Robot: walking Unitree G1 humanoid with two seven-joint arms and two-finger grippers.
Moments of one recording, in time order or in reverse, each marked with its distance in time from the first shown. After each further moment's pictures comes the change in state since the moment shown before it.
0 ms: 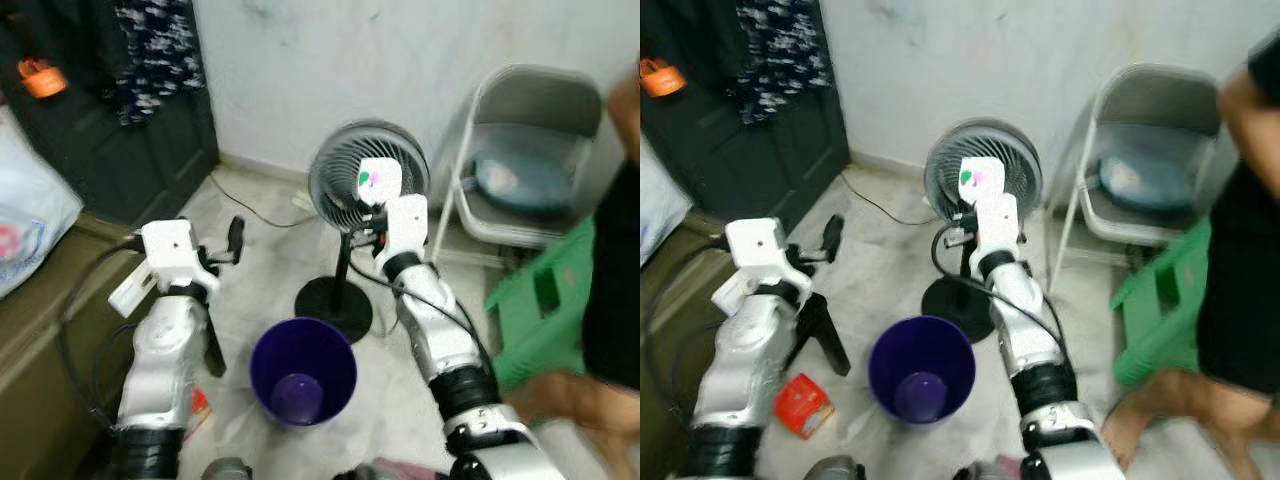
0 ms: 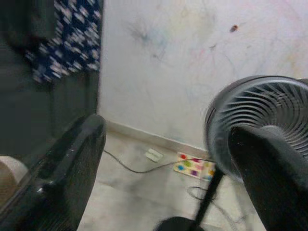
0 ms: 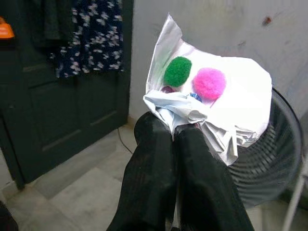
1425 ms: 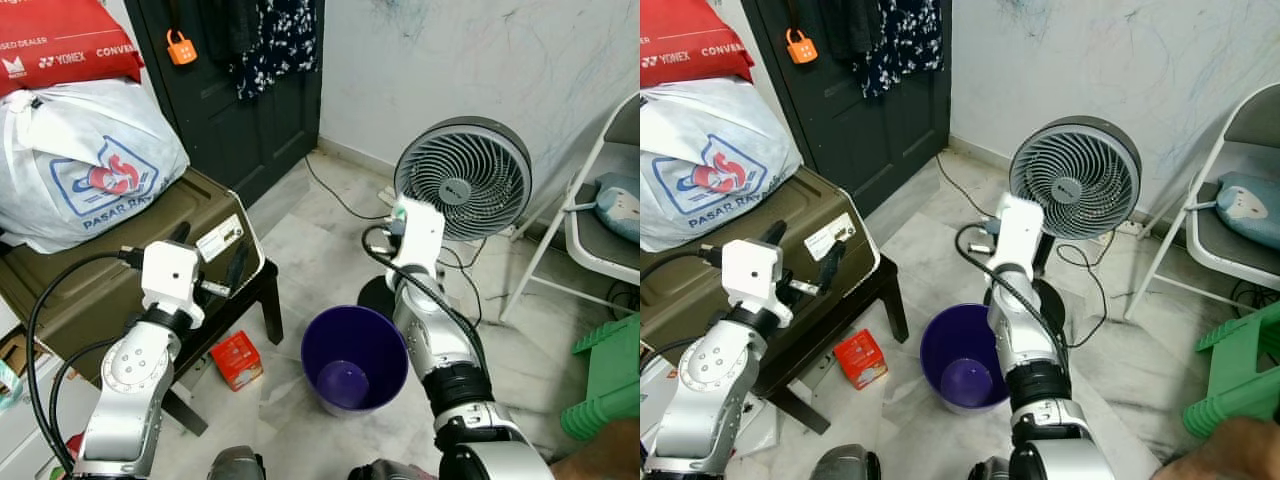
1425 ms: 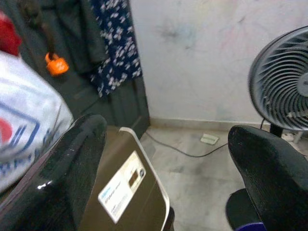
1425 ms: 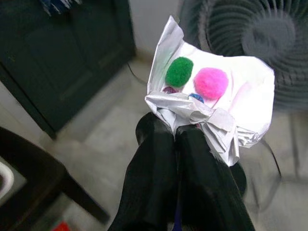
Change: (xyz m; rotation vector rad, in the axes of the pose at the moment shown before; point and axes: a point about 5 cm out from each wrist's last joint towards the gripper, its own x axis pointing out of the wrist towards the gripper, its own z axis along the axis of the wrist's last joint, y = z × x) left arm -0.032 -0.003 0.014 0.237 -0.030 -0.213; right arm -0.009 -0.021 -0.036 0.170 0.333 -0.382
